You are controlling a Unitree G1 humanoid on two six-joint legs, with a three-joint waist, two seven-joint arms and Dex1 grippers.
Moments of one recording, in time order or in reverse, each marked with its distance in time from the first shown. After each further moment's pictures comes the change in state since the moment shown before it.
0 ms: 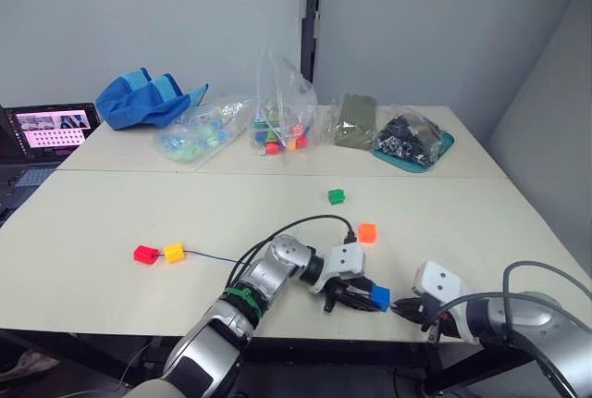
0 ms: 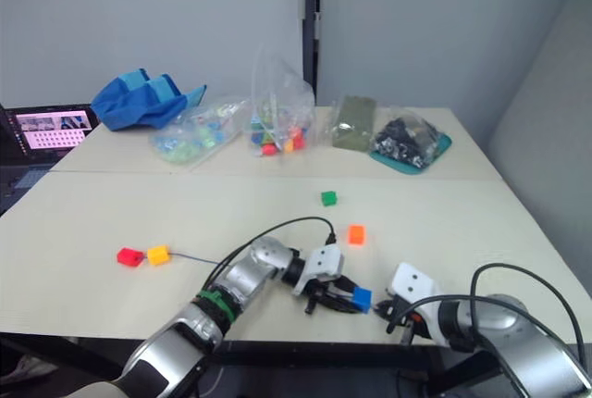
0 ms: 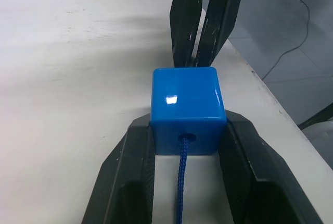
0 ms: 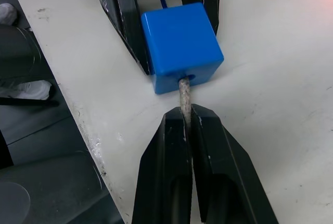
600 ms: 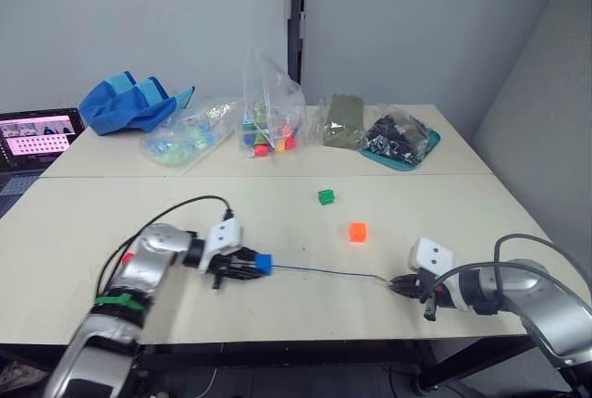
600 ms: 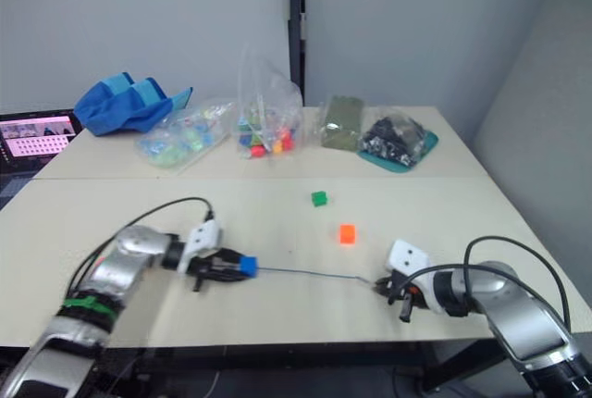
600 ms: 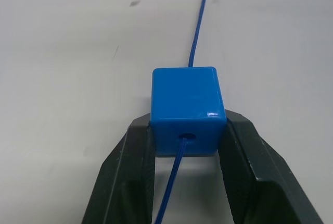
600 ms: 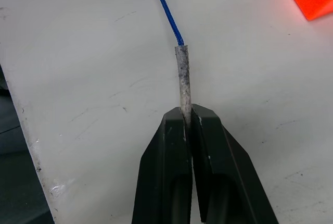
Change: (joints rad) left arm 0.225 0.621 0.262 -0.194 -0.122 0.010 -0.099; right arm -0.227 -0.007 0.114 0.213 -0.047 -0.116 0.145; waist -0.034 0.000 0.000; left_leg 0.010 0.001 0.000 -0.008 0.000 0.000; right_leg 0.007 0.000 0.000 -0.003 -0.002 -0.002
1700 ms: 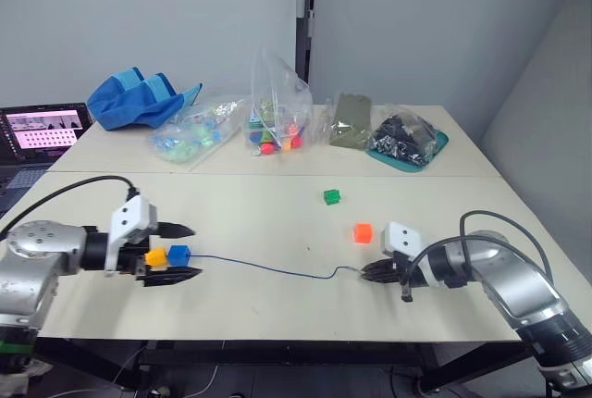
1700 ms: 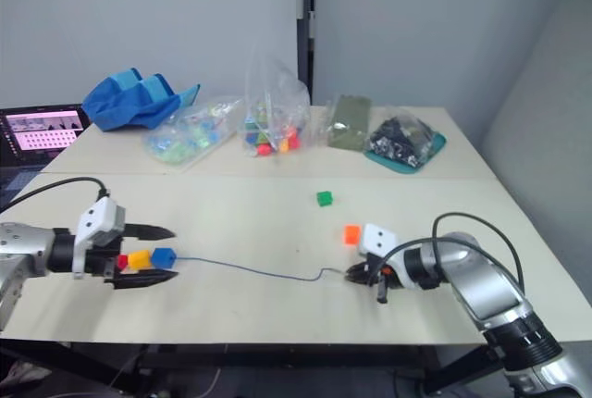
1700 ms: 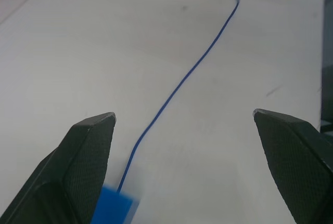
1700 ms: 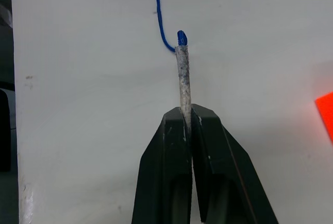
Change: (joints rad) left arm 0.302 0.211 0.313 -0.631 -0.319 0.439 0.128; right arm -0.261 0.118 0.127 0.159 -0.031 -0.030 0.149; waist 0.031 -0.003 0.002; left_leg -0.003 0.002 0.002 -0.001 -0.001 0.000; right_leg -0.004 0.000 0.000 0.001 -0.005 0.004
